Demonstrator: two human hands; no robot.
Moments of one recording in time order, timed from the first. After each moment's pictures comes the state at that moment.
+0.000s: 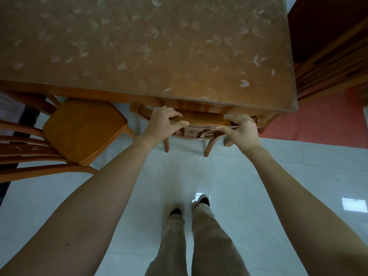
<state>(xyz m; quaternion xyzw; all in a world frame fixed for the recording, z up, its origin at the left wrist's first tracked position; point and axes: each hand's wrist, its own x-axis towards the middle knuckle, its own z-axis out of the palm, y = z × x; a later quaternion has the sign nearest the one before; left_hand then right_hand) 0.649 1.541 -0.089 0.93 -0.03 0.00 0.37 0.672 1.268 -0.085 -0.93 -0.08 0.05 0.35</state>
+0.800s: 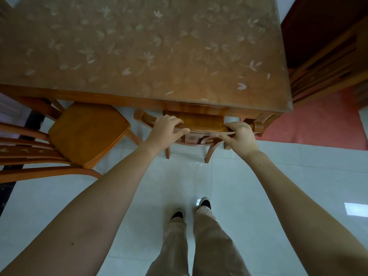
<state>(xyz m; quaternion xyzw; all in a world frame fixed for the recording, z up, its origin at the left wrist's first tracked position) 0.618 1.533 -0.079 0.96 -0.07 -0.01 0.28 0.643 1.265 -0.079 -0.95 -0.12 0.09 0.28</state>
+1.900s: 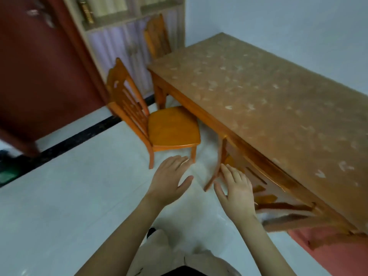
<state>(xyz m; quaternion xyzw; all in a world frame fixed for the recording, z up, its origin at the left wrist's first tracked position) 0.351 1.532 -0.006 0.95 0.23 0.14 0.16 0.503 1.368 -0.012 -0.87 -0.44 0.02 0.21</state>
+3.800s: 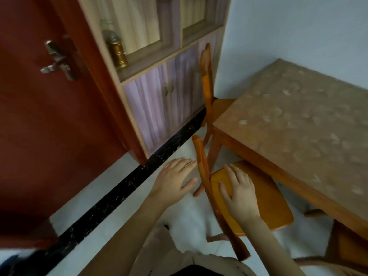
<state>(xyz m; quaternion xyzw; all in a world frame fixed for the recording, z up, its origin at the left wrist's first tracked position) 0.322 2.302 -0.010 0.96 0.15 0.12 0.20 0.457 2.114 -0.020 -0.90 -0.39 0.04 0.20</state>
